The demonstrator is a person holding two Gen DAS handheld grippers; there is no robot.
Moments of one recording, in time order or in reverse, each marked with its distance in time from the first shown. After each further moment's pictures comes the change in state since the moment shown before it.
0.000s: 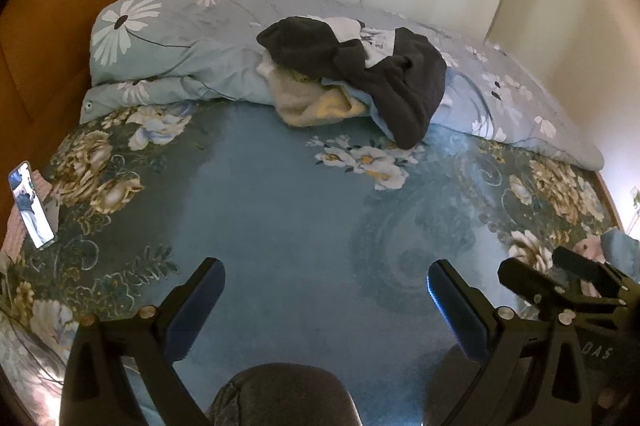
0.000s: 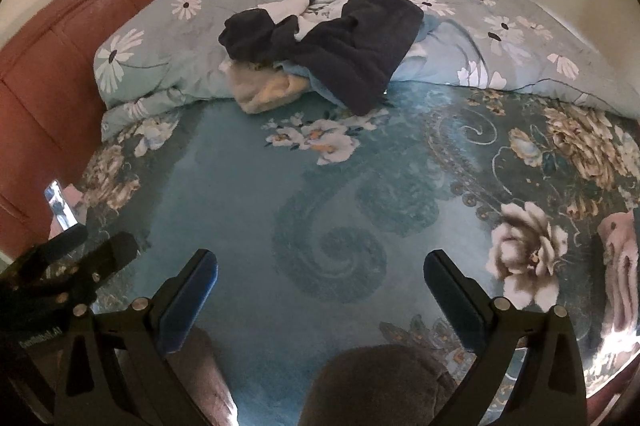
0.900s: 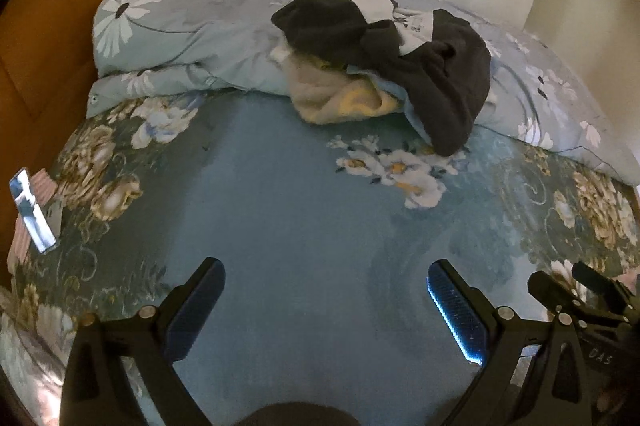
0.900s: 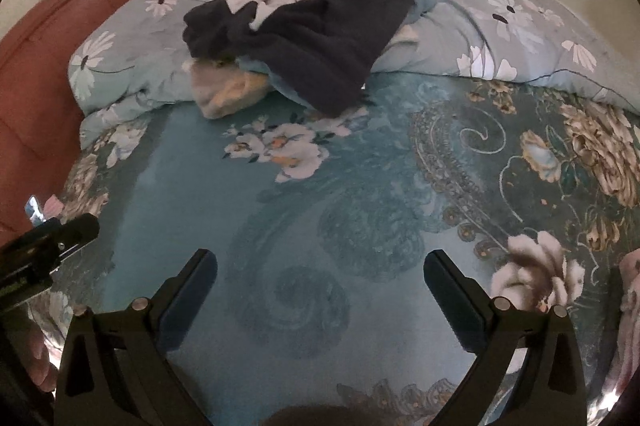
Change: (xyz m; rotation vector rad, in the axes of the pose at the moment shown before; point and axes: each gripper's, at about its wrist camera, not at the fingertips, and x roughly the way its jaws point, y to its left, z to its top) left arm 0.075 -0.007 0.048 -0.053 0.075 0.104; right arm 0.078 -0.060 0.036 0.025 0.047 0.019
